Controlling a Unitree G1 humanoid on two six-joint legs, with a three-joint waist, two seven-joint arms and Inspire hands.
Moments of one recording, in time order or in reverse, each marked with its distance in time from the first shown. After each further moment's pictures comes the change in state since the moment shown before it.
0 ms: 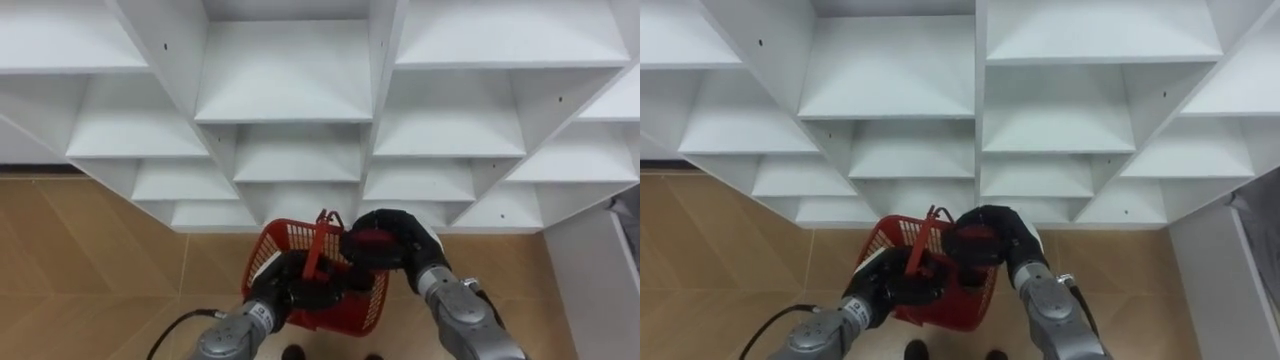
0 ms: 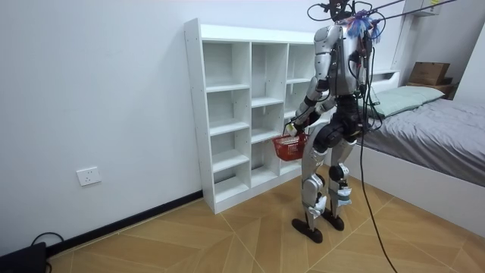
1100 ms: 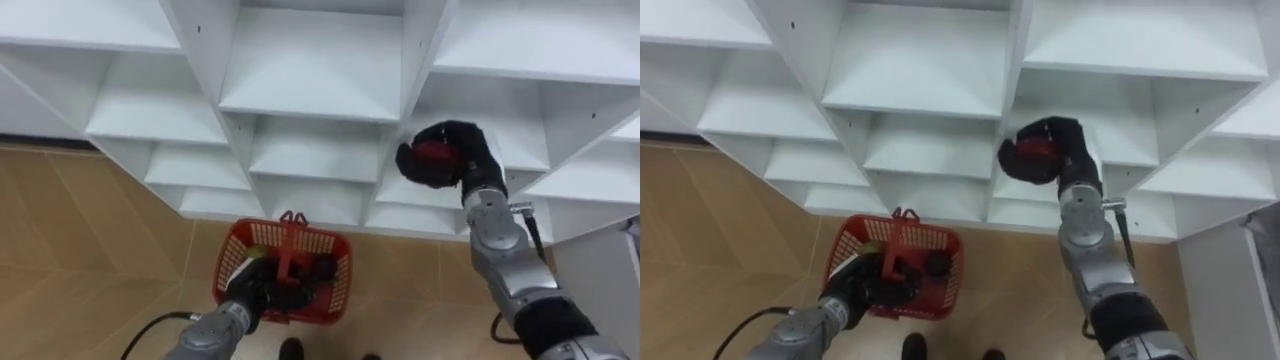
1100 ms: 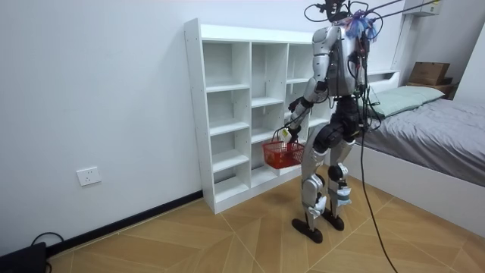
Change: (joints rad) left arm -0.024 0.039 0.102 0.064 0.059 0.088 0.056; right arm -0.146 -0.102 -0.105 -0.084 -0.102 0.037 -0.188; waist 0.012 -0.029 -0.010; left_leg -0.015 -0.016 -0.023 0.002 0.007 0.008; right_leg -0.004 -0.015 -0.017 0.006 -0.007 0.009
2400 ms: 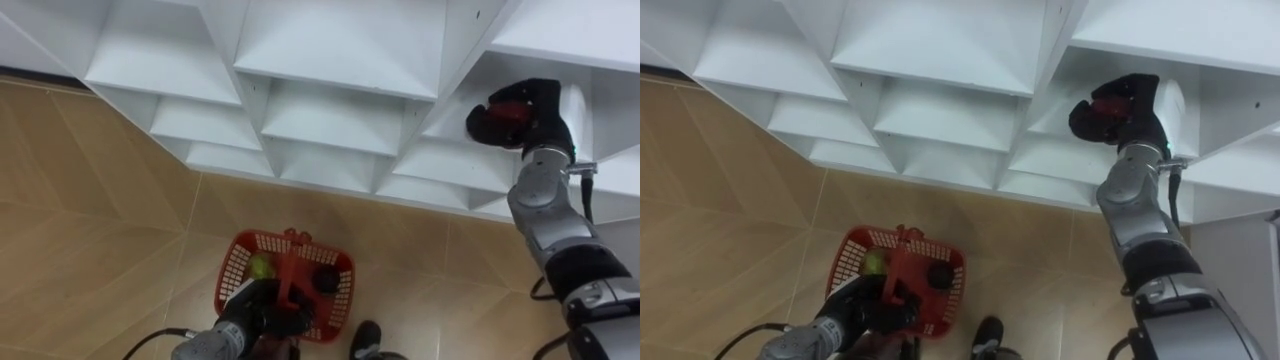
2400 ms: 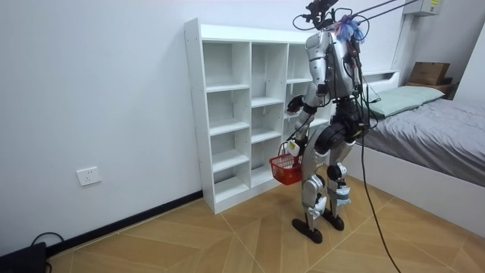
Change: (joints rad) left arm 0.045 0.037 -0.038 0.024 0.021 0.004 -0.062; right arm -0.283 -0.110 -0.098 0.305 -0.218 0.008 -0.288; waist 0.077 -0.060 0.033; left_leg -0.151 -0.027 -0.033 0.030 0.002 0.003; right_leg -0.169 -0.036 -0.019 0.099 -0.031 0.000
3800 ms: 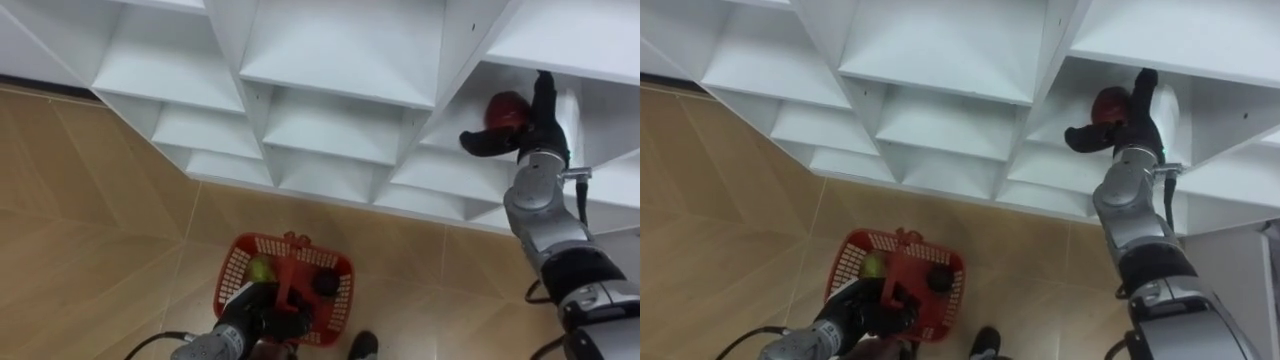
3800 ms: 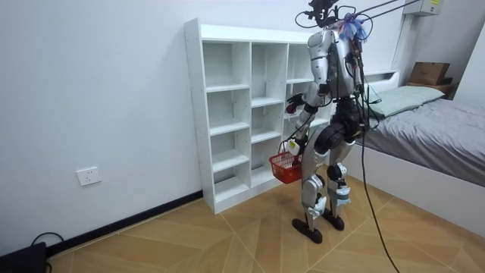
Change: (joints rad) left arm 0.001 -0.002 -0.001 0.008 0.001 -0.002 0.000; right arm 0.008 0.014 0.000 0.000 0.031 -0.012 0.003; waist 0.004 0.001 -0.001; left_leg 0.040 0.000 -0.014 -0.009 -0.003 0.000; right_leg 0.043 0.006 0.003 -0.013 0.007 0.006
